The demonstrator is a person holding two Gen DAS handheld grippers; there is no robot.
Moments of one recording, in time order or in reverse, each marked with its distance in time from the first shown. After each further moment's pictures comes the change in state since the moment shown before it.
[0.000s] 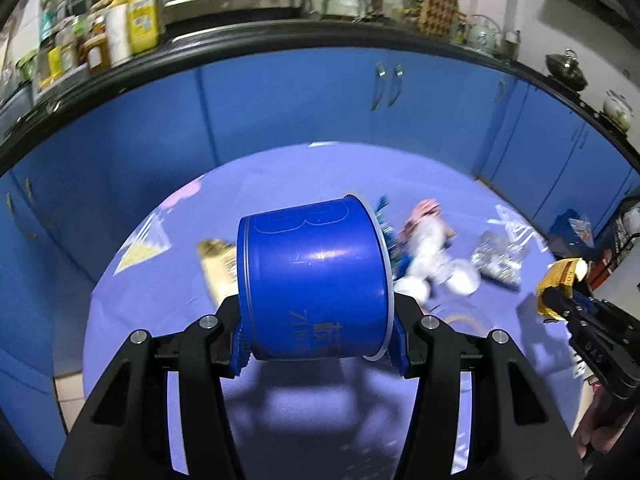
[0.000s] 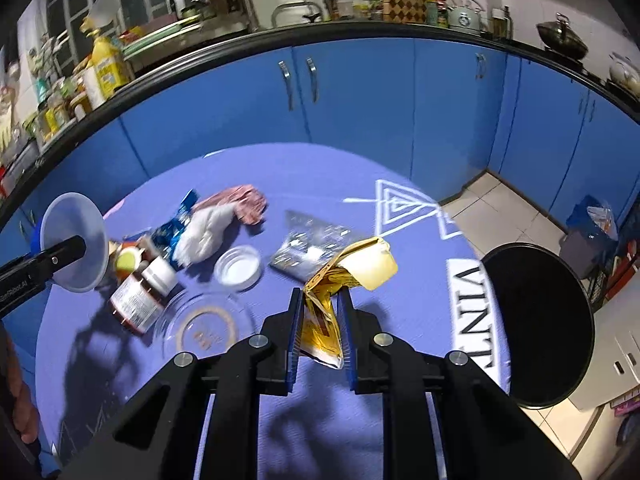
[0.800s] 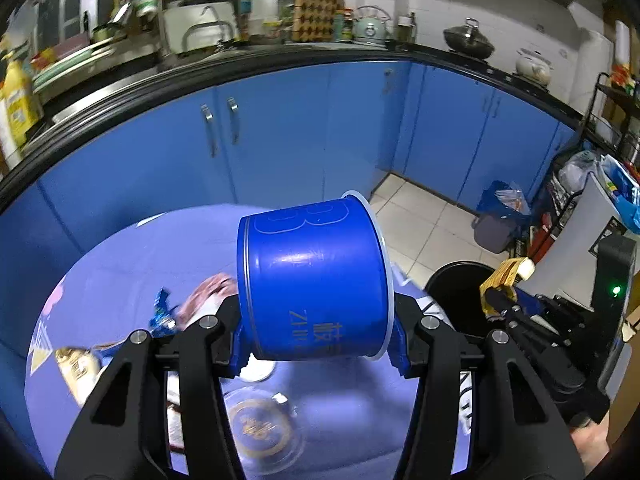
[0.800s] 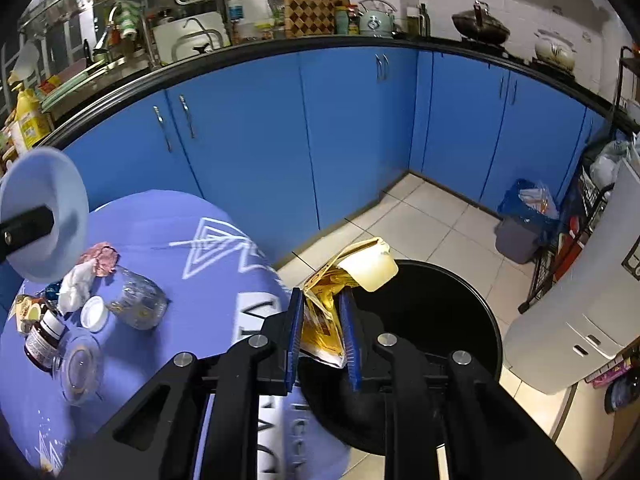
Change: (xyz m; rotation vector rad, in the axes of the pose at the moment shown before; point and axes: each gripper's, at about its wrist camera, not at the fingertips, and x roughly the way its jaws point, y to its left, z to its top) left arm 0.012 -0.190 0.053 0.237 -0.047 -0.229; right arm -0.013 -0.141 0.013 0.131 -0.056 -0.214
